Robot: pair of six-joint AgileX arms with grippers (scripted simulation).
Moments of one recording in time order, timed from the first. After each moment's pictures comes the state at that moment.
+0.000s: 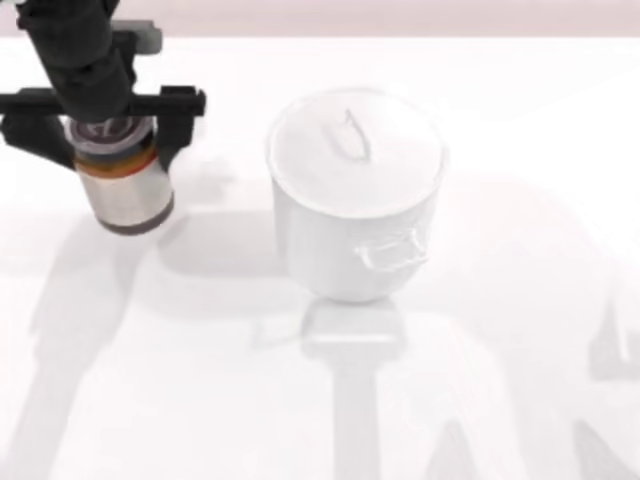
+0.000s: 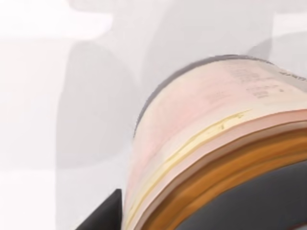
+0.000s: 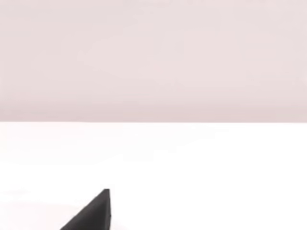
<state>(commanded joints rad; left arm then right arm) -0.24 2.08 1.82 -1.22 -0.01 -0.19 0.00 0.00 0.00 0.00 0.00 0.00</state>
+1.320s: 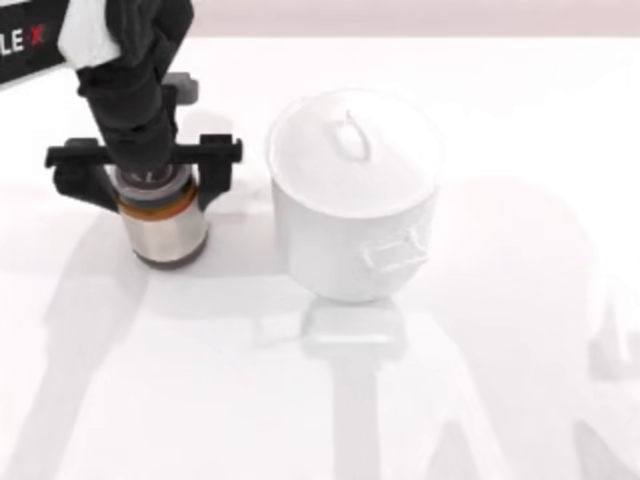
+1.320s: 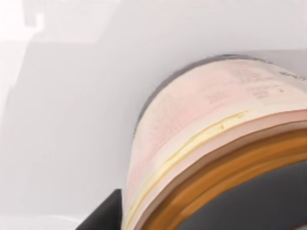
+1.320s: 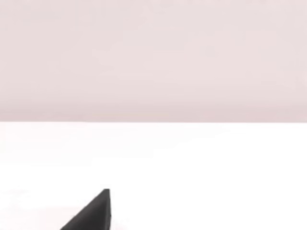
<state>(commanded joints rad) -0.30 2.13 1.66 -1.00 -0.03 -0.28 0.00 0.00 0.00 0.00 0.00 0.00</state>
